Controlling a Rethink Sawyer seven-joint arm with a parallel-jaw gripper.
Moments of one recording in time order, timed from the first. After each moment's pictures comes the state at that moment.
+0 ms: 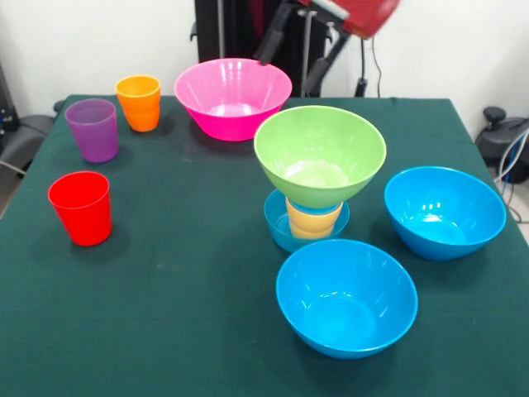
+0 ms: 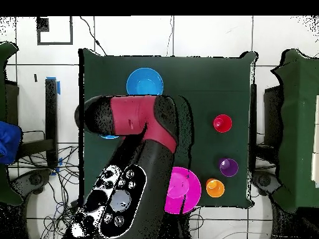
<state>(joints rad) 0.20 -0.62 -0.47 1.33 -0.12 0.73 2.04</state>
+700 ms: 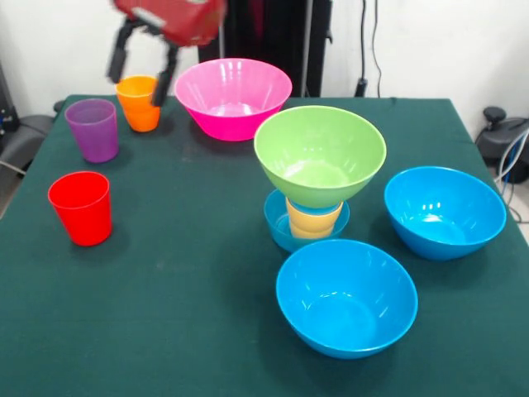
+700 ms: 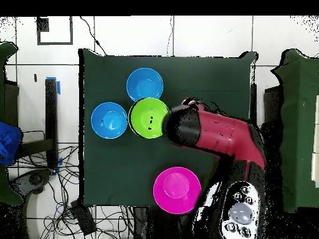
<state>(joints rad) -0.19 -0.73 -0.27 1.52 -0.13 0.47 2.04</state>
